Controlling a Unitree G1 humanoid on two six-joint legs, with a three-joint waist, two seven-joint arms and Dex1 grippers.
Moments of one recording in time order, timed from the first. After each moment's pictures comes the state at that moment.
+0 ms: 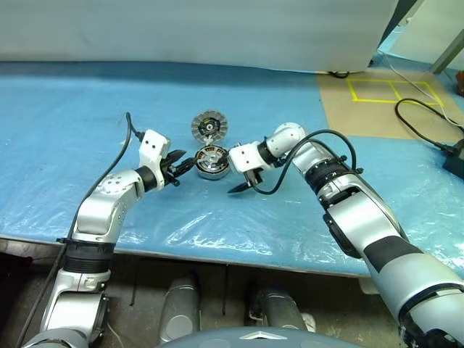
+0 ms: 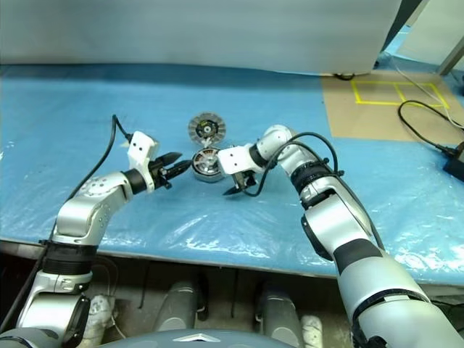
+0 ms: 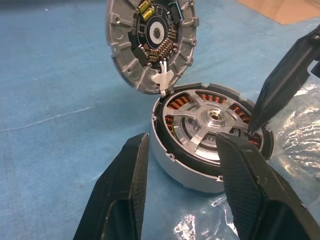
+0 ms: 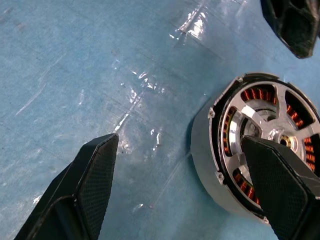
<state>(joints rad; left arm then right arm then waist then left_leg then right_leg) -0.40 0.43 0.03 -0.07 -0.35 0.60 -0.61 -1.17 -0.27 0.44 1.10 -0.23 -0.53 1.31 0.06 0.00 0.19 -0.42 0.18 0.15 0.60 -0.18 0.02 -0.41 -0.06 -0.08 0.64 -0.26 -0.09</state>
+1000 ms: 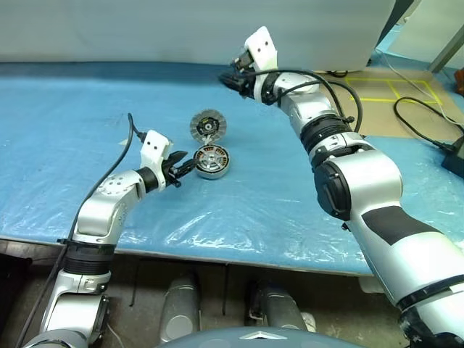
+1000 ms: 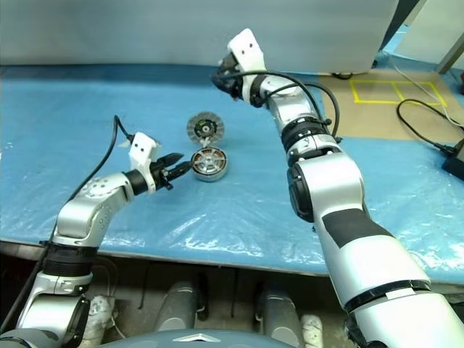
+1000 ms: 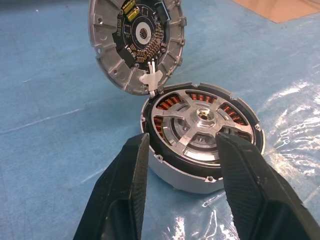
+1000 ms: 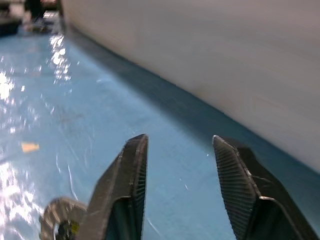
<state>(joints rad) -0.40 0.43 0.02 -0.08 -0.35 0.60 -0.61 -1.50 -0.15 -0.11 1.35 0.03 0.00 0.59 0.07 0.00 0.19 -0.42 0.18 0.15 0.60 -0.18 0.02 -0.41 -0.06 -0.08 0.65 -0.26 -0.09</state>
